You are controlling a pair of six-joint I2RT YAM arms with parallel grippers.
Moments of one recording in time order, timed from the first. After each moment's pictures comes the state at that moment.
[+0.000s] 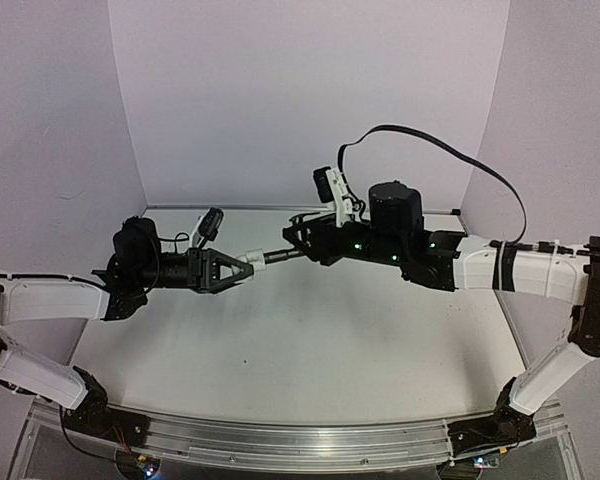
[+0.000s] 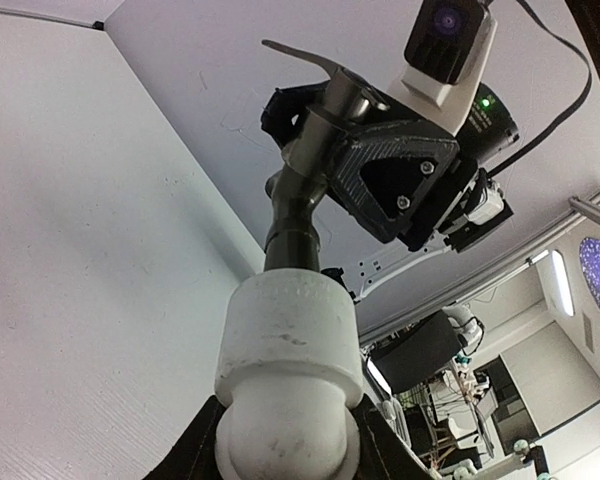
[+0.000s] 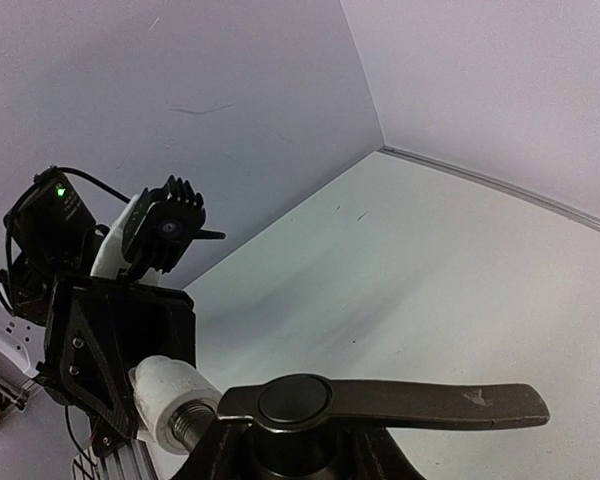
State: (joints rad) left arm -0.63 1.28 0.60 0.65 0.88 -0.91; right arm 0.93 1.56 1.18 0.19 -0.16 0.33
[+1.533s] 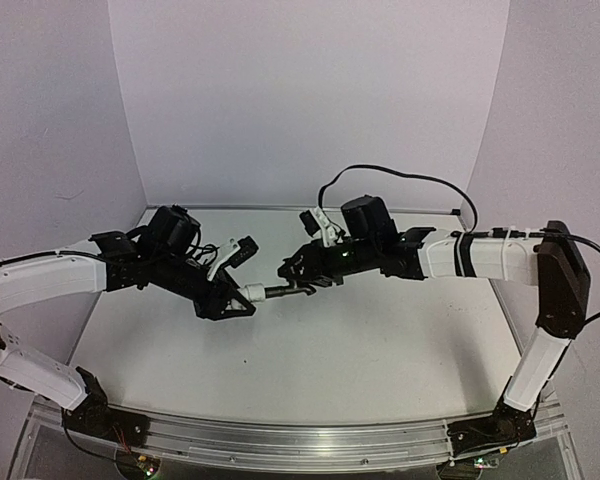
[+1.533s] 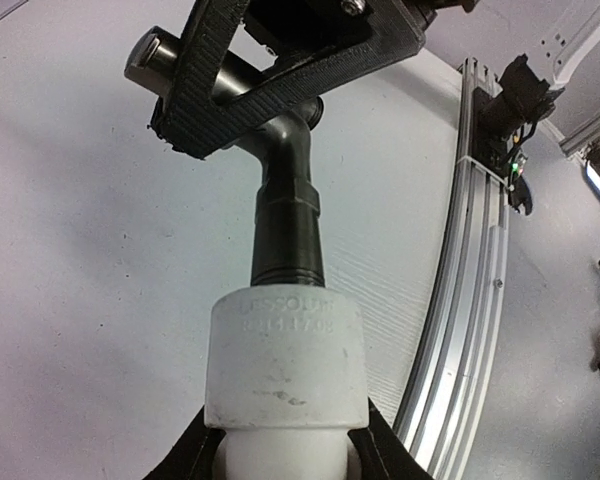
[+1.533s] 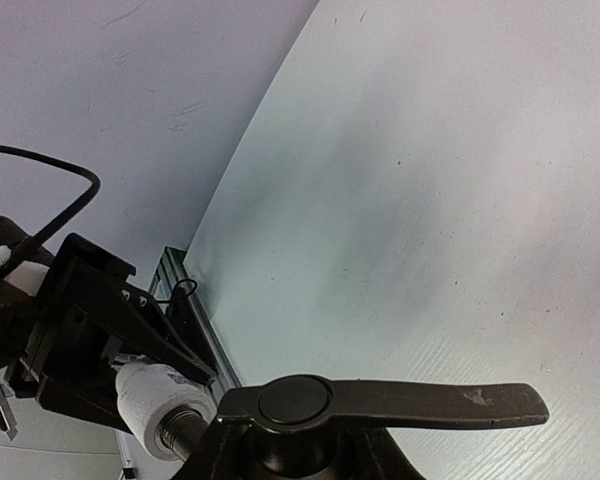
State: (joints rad) left arm -0.78 1.29 0.94 -0.38 0.54 0.02; right arm 0.84 1.77 1.27 0.00 -0.50 0.68
